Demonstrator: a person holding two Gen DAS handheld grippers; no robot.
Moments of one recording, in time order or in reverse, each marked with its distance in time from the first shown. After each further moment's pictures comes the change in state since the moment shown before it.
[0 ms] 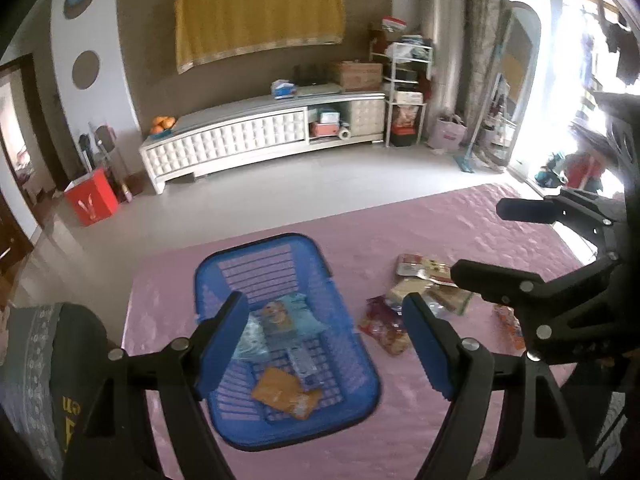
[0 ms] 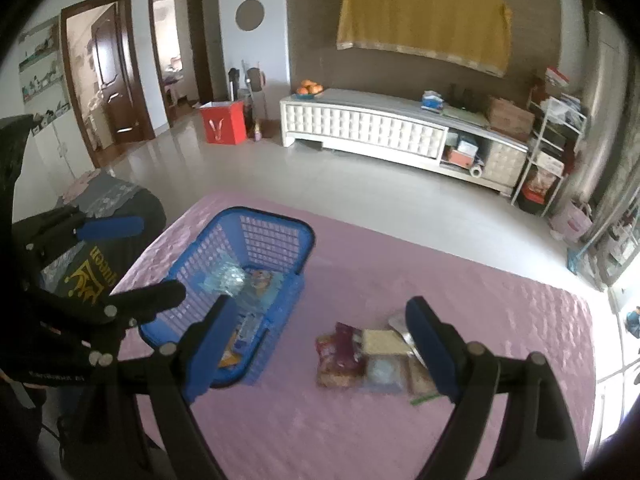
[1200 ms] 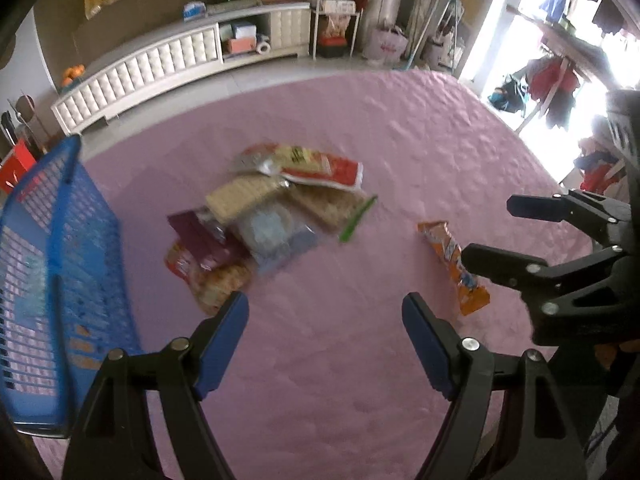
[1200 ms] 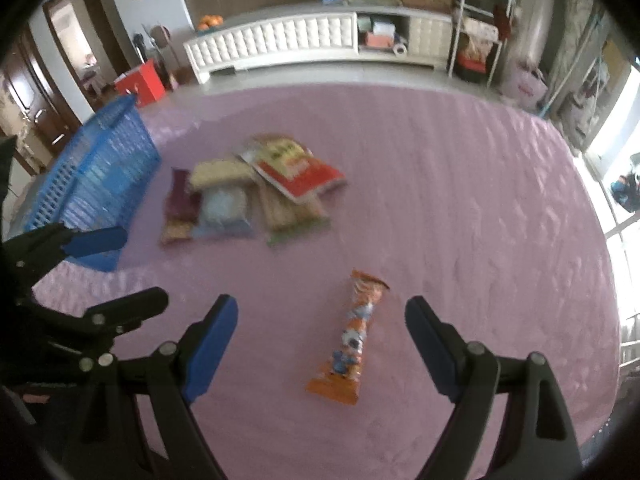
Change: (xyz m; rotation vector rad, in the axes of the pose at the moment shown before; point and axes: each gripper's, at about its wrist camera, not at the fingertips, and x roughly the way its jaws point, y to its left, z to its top) left arm 0.164 -0.175 -0.077 0.066 0.293 -0.197; right arm 0.056 -0.158 -0.174 0.276 0.280 -0.101
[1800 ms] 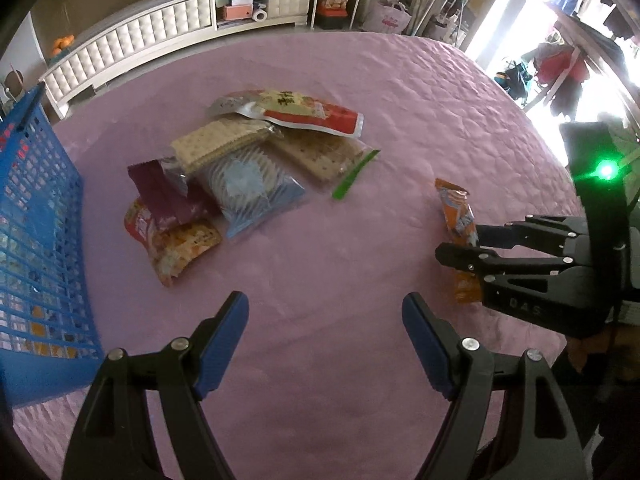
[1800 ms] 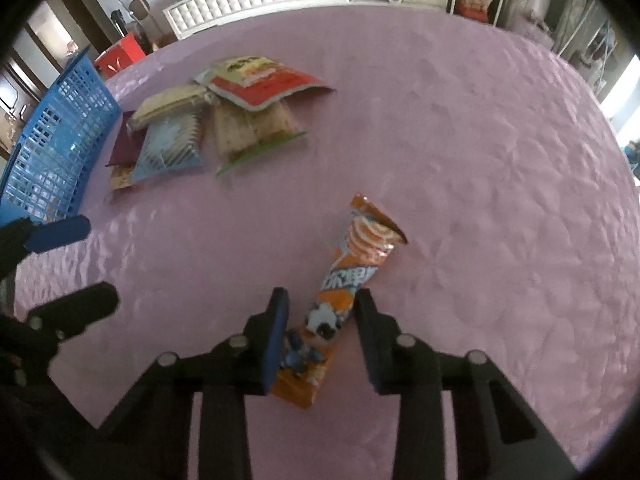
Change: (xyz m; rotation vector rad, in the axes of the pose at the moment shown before) left arm 0.039 0.005 -0.015 -0.037 0.087 -0.041; right arm 0.056 -0.020 -0.029 0.036 0.154 0.005
